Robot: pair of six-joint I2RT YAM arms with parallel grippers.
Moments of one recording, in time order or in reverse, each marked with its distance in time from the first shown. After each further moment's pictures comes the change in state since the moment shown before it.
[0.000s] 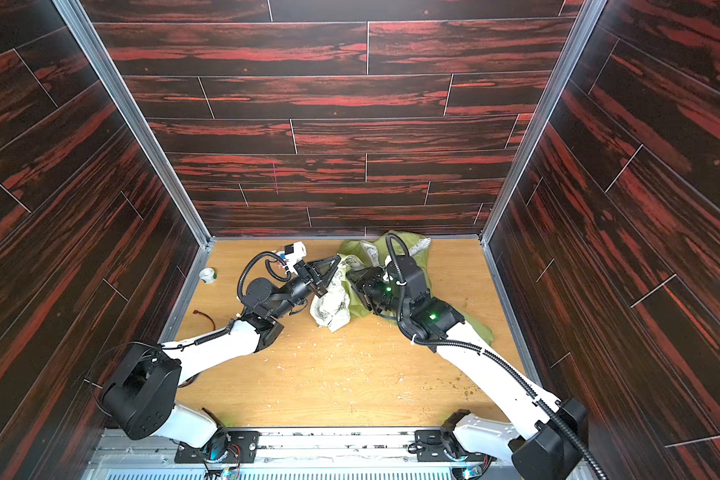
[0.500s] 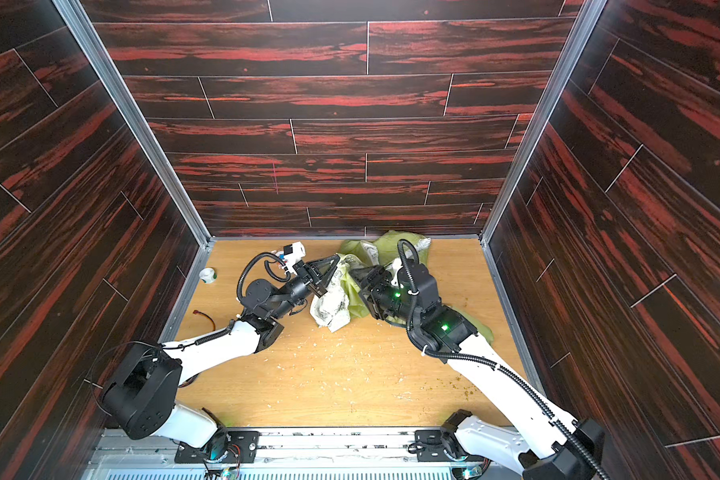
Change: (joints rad) left arm 0.000 0.003 -0.006 0.014 -0.010 0.000; right arm 0.000 -0.088 -0.042 0.015 0.006 0.010
